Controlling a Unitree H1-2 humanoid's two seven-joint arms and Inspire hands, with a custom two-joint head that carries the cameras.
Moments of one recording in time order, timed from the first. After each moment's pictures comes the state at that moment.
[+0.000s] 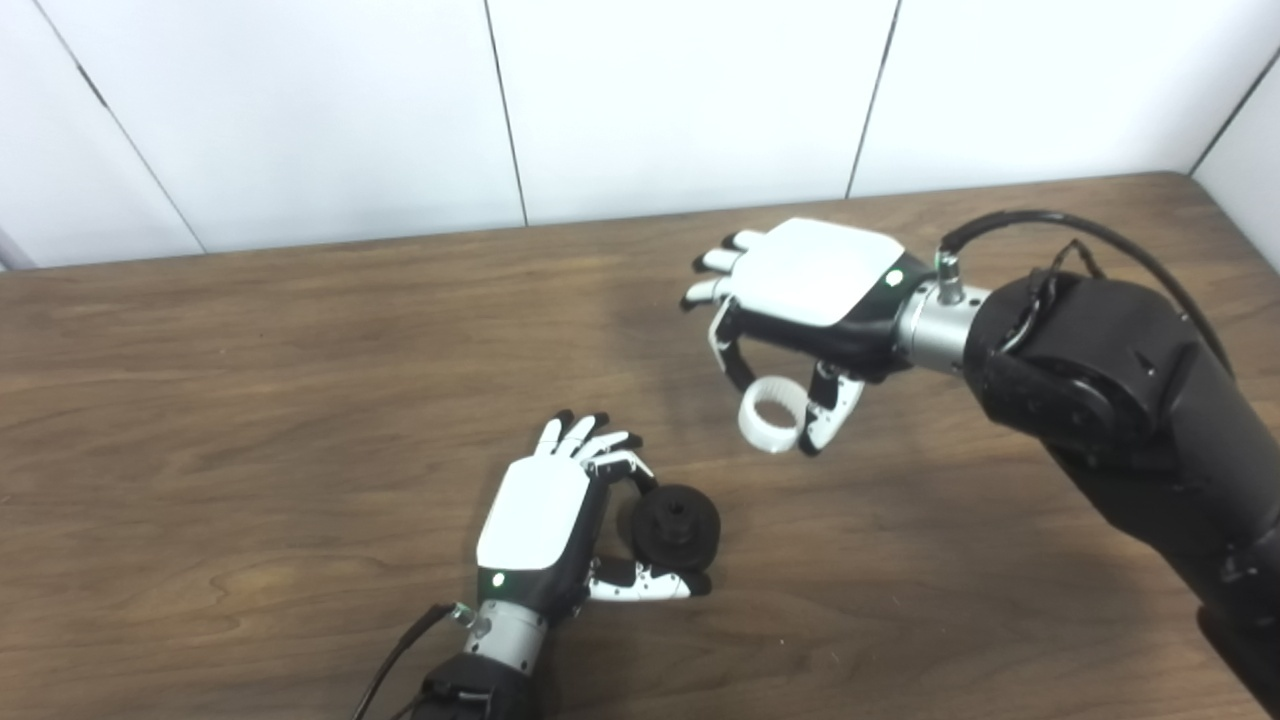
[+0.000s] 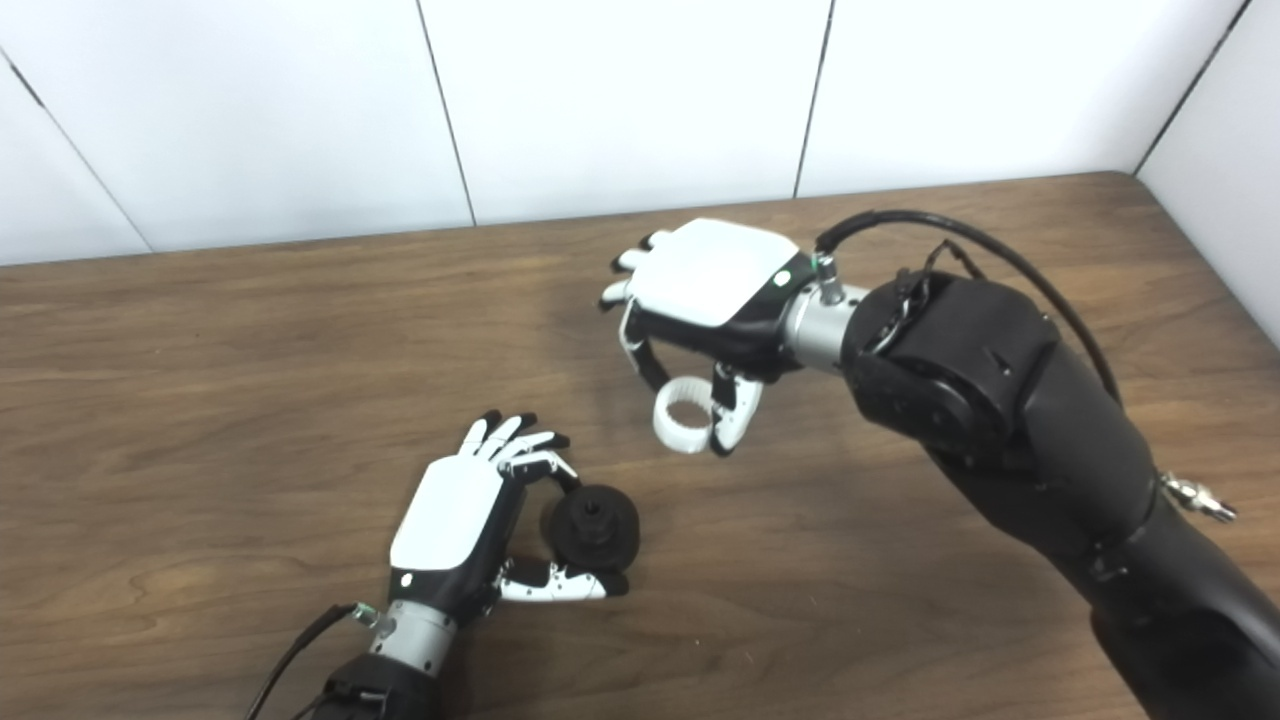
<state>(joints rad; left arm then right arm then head) 0.02 0.10 -0.52 -0.16 0.98 0.15 0.03 -0.59 -0.56 0.39 -0.62 -0.85 0.13 1.08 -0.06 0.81</state>
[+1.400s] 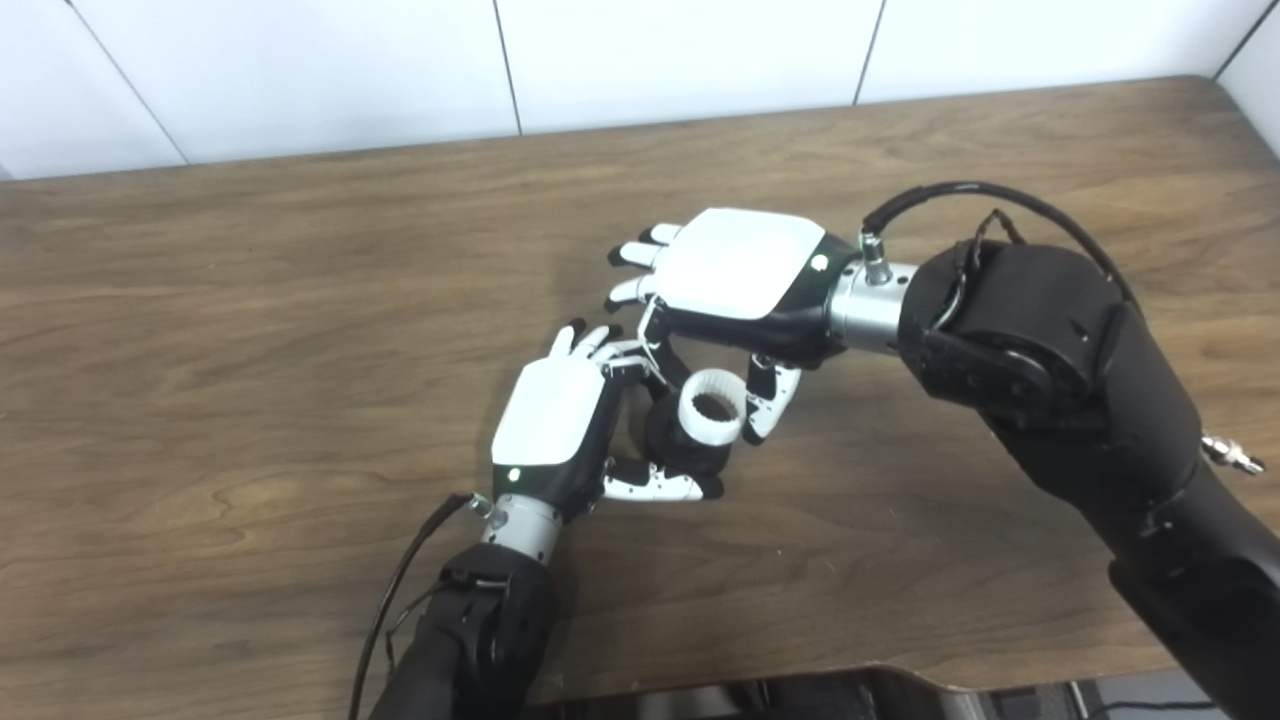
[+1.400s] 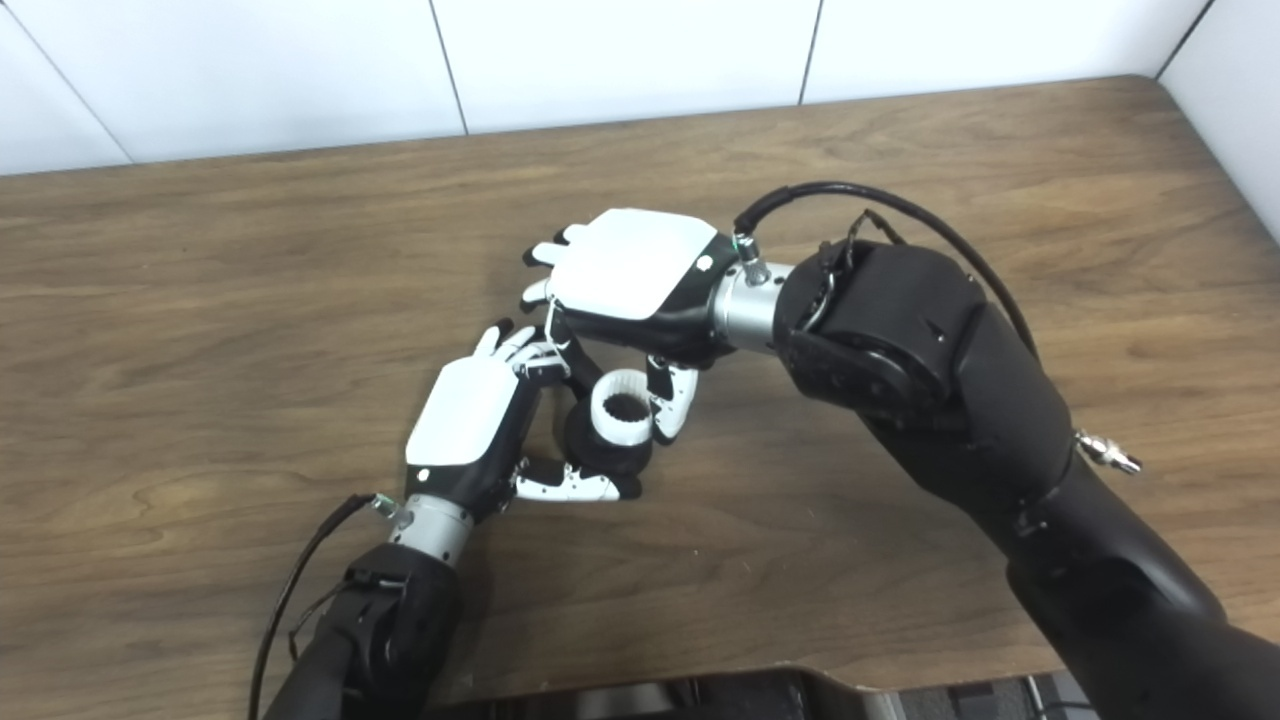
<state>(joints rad) -0.01 0.08 -0.54 -0.18 0.98 0.22 -0.04 -0.54 -0.42 0.42 -0.61 -0.87 0.02 1.10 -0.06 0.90</state>
